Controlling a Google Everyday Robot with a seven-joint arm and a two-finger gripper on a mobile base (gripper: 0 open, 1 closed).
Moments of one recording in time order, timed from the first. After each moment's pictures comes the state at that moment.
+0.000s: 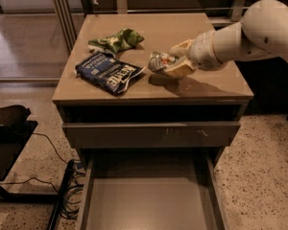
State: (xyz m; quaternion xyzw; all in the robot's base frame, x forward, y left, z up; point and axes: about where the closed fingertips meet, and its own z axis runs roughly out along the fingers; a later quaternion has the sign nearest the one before) arm 0.666 -0.096 0.874 -0.59 0.66 0.13 0.45
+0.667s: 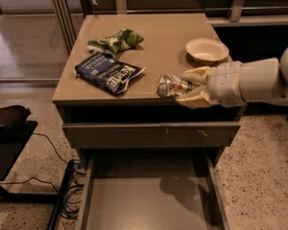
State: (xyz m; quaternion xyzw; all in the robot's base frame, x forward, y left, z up) arm 0.546 -0.116 0.870 -0.58 0.65 0.12 0.48
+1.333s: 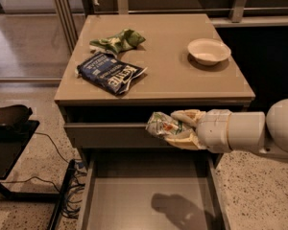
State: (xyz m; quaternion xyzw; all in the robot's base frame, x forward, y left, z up) arm 0.477 -0.088 0.795 -0.54 0.67 0.17 0.47
